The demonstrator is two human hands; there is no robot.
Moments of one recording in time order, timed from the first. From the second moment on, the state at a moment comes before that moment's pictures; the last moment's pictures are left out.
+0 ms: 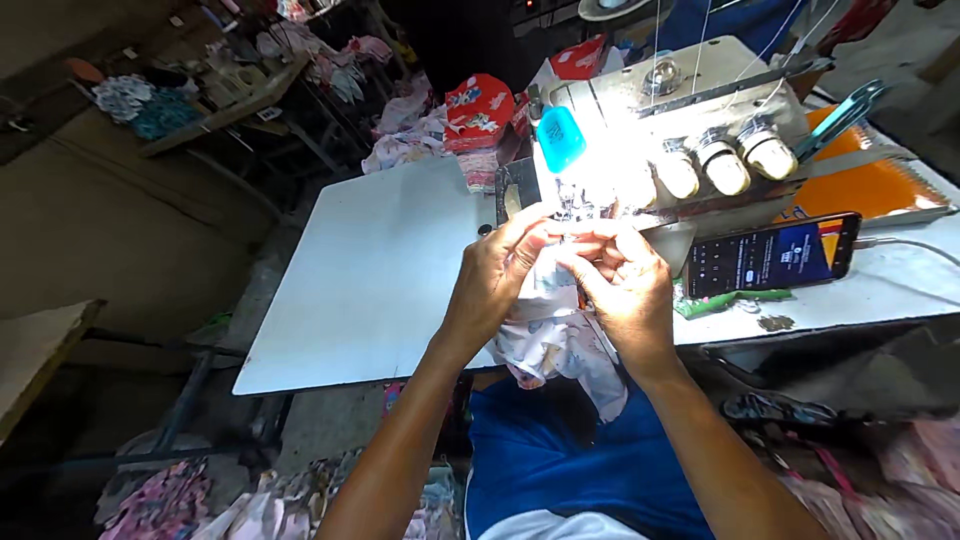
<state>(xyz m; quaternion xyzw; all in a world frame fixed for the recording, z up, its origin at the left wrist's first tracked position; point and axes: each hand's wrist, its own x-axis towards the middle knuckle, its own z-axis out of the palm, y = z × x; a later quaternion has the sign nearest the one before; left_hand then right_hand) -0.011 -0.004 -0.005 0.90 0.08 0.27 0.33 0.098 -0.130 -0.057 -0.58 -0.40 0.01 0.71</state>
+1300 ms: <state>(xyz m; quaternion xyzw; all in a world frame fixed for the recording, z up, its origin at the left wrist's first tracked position) -0.031 0.006 0.015 0.94 -0.04 0.26 0.23 0.104 -0.184 -0.078 -0.57 -0.49 0.26 0.61</state>
